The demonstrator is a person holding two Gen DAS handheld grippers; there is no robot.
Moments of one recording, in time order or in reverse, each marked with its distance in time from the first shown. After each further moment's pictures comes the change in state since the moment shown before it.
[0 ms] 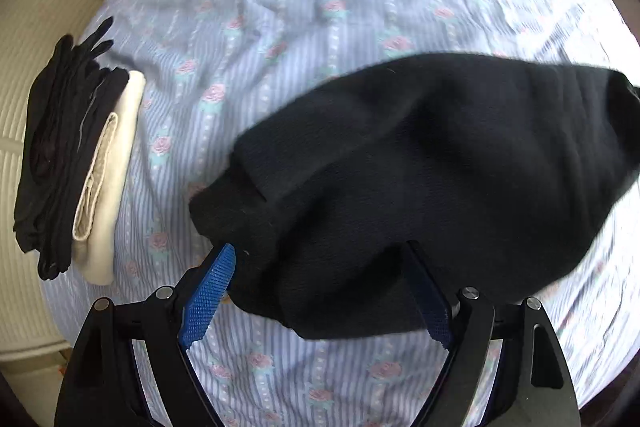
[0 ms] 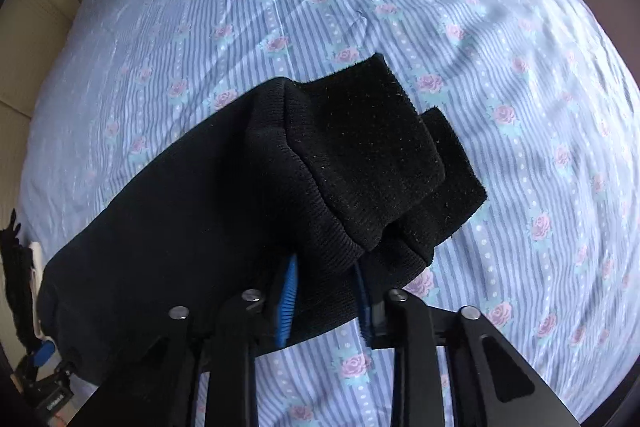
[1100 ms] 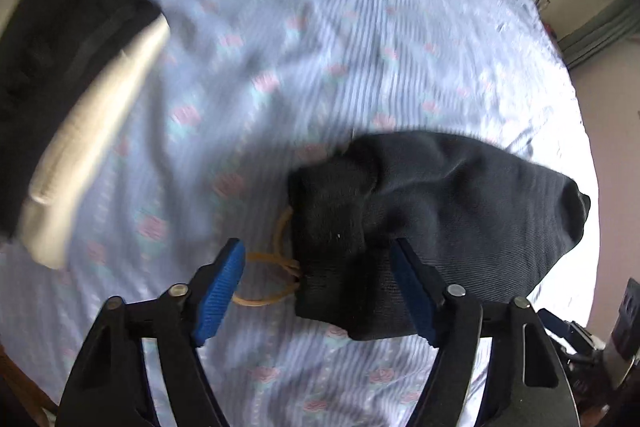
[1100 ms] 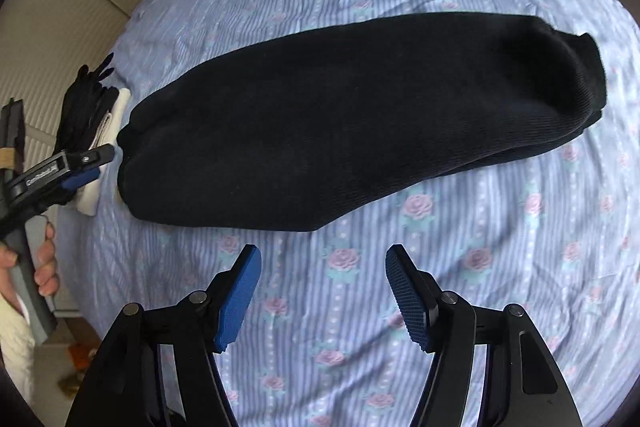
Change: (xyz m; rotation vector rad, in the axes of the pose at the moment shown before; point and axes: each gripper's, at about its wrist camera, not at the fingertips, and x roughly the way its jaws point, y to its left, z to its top) left arm 0.015 0.088 -0.006 -0.235 -0.038 -0.352; right arm -0.026 0.136 -0.145 -0.292 0.099 0.220
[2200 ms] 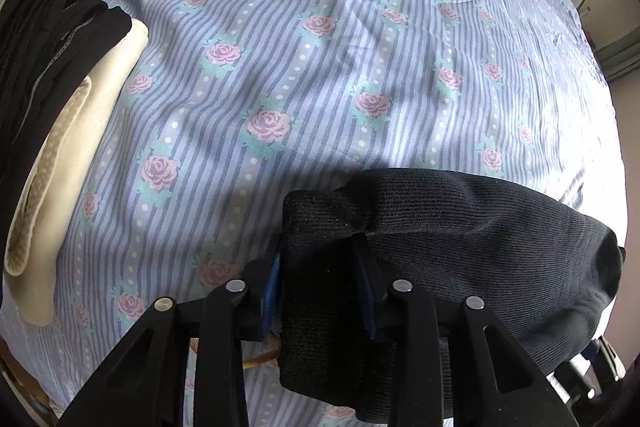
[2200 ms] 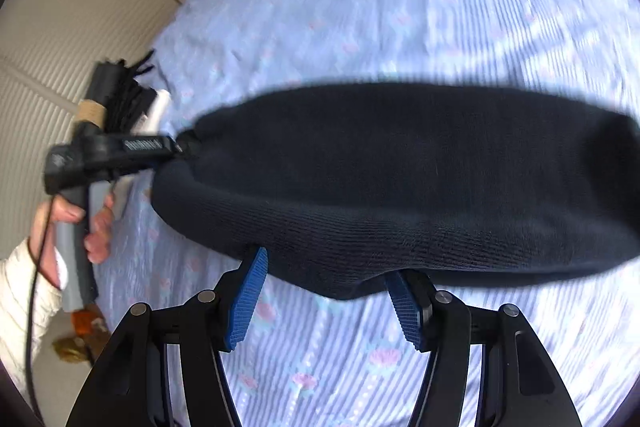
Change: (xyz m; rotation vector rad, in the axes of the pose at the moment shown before) left arm 0.048 -0.004 0.062 -0.062 0.018 0.109; right arm 0.017 0.029 0.064 -0.159 -0.047 0.117
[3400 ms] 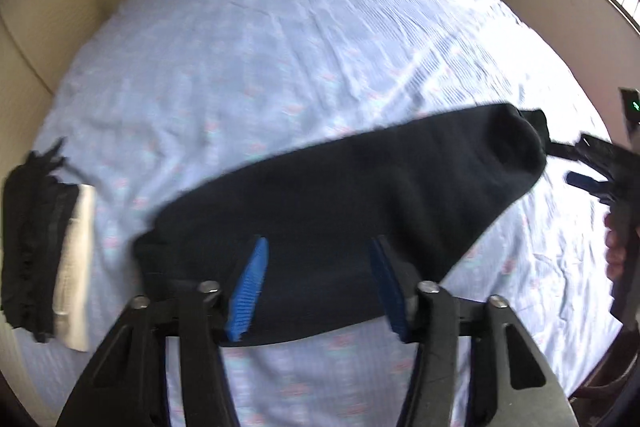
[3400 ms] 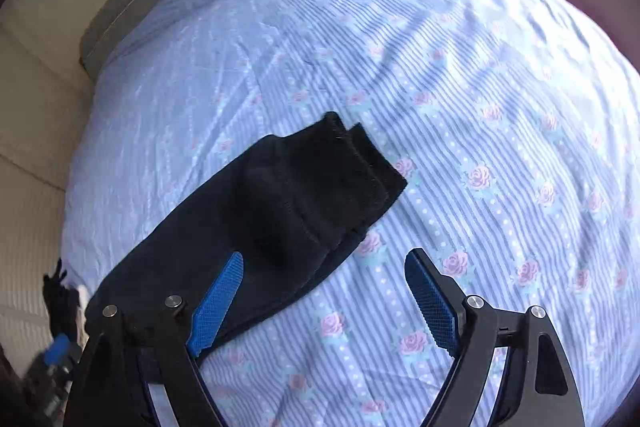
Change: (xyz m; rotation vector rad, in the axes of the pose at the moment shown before) left arm -0.091 -0.165 -0.111 0.549 -0.202 0.008; right arm -0.116 -0.211 -0.053 0.683 -0.242 -0.276
